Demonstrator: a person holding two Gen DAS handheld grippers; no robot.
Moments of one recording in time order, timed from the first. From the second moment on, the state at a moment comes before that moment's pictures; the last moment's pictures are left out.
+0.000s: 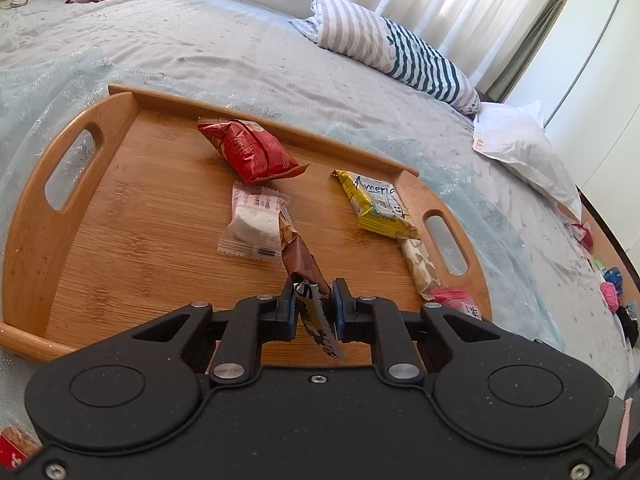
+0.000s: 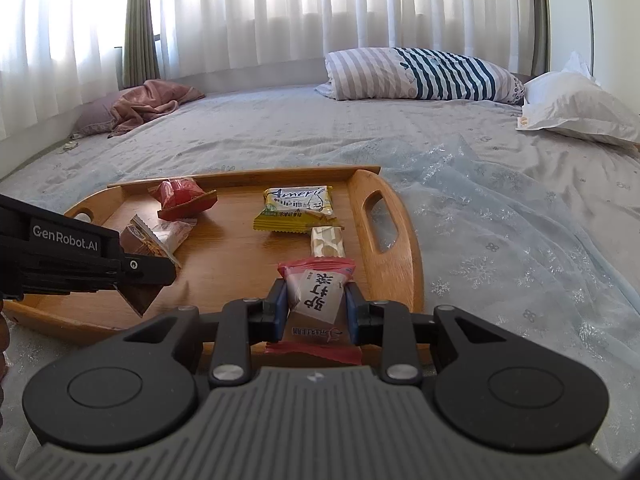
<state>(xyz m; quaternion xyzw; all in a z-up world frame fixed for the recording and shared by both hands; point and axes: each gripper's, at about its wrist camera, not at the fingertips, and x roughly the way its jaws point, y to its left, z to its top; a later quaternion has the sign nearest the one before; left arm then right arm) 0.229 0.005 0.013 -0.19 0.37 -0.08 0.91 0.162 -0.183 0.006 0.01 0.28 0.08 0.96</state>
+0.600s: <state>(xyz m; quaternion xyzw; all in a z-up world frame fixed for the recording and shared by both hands) 0.242 0.013 0.002 -0.21 0.37 -0.07 0.90 0.184 -0.175 -0.003 0.01 0.29 0.08 0.95</state>
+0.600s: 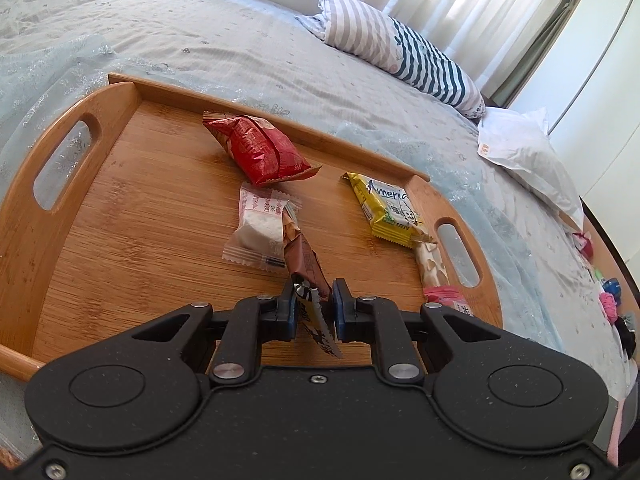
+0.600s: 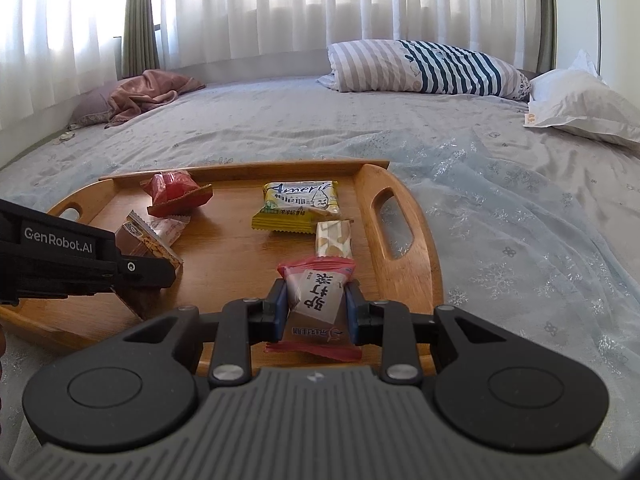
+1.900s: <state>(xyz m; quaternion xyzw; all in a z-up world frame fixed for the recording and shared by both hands) 0.170 0.005 0.041 -0.10 0.32 -0.07 0.94 0.143 -0.179 0.021 -0.01 0.25 0.09 0.96</state>
